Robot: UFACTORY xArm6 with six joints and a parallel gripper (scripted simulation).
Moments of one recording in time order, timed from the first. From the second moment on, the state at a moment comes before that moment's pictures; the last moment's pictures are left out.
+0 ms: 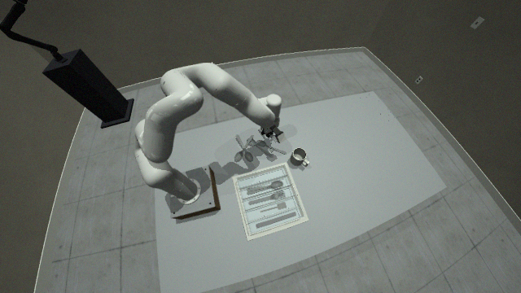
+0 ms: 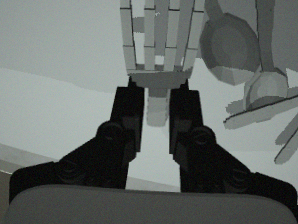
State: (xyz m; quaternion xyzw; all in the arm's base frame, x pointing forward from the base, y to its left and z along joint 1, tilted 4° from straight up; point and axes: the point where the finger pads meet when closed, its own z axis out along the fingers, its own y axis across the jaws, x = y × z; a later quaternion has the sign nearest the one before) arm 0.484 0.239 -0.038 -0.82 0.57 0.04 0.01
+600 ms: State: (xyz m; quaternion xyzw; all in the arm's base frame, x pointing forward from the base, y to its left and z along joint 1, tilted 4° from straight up) arm 0.488 0.235 0.027 -0.82 0.57 0.04 0.01
